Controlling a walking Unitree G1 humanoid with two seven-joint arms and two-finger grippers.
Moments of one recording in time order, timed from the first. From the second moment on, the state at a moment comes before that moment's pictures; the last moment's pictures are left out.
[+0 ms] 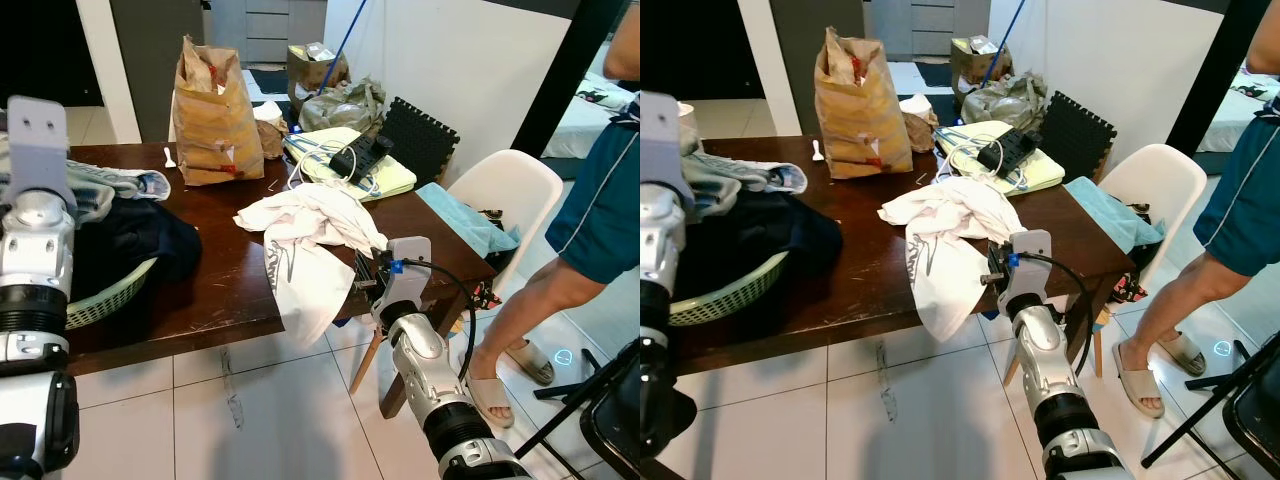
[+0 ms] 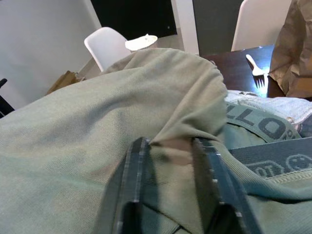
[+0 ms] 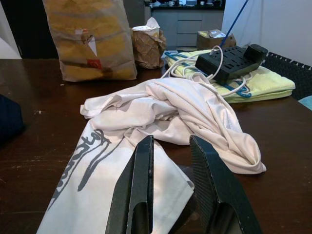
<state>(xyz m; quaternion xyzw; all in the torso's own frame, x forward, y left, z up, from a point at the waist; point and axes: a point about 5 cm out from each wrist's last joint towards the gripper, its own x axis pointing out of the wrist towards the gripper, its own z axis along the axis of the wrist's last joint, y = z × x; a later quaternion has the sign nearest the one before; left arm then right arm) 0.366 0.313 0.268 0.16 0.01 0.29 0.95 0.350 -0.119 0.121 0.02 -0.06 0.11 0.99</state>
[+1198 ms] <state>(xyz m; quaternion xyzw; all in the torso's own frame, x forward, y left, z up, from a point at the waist) 0.371 0.309 0.255 0.11 0.08 0.22 0.96 0.350 -0.119 0.121 0.03 -0.06 0.10 0.99</state>
